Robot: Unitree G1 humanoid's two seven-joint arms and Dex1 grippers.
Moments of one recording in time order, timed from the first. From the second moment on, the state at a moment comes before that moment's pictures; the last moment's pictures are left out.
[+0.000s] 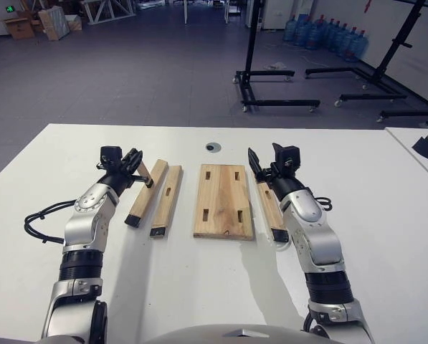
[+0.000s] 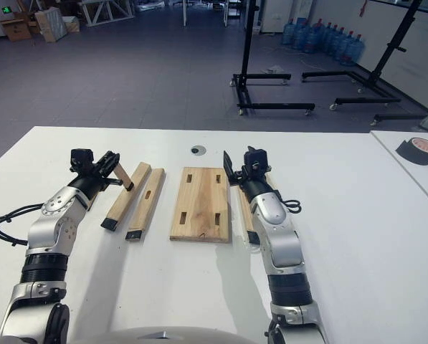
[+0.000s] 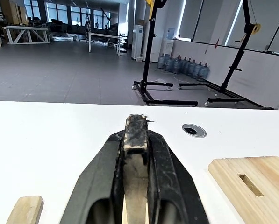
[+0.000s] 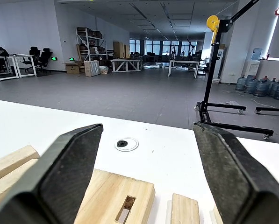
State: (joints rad) left arm -0.33 0.33 0.17 0.18 -0.32 0.29 -0.33; right arm -0.22 -0.10 0.03 -0.17 0.11 0.28 0.13
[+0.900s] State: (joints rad) left arm -0.07 0.34 0.17 -0.18 -0.27 0.41 -0.27; right arm -0.24 -0.12 0.03 -0.18 0.10 0.28 0.18
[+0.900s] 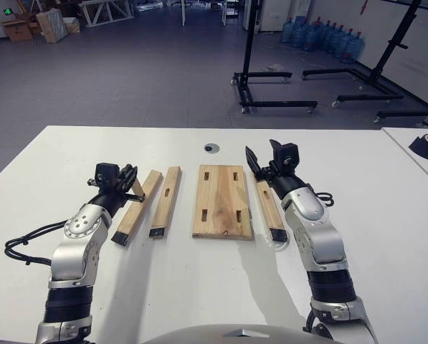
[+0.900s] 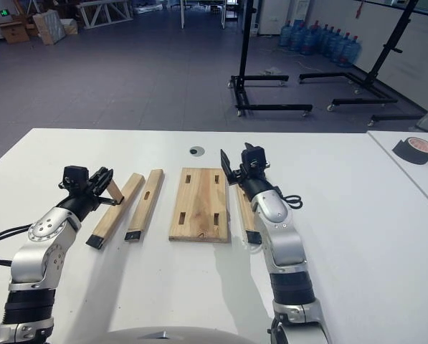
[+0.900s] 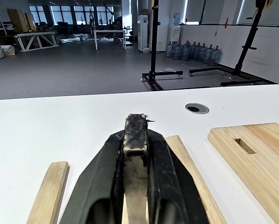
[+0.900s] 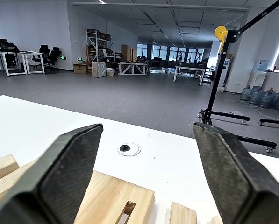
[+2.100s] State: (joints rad) left arm -0.14 0.33 0.21 -0.13 -0.28 0.50 -0.24; right arm -0.25 -0.12 0.03 -0.23 0.12 0.33 0.19
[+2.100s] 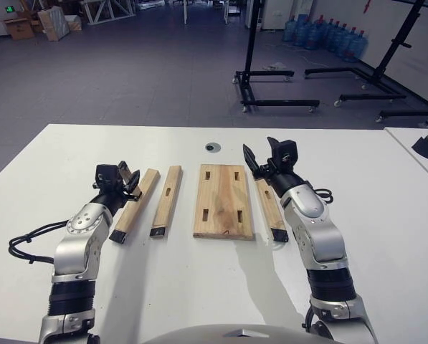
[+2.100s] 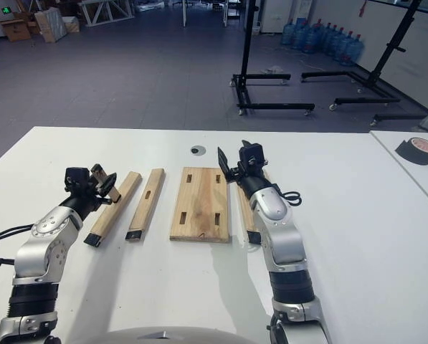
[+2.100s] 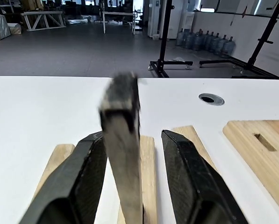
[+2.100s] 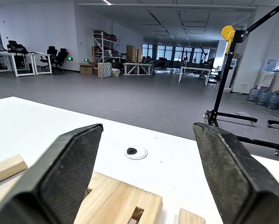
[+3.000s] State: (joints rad) left arm -0.47 0.31 0.29 0.23 -0.36 0.39 -0.25; right arm -0.31 -0.14 0.02 -0.20 0.12 0.32 0.22
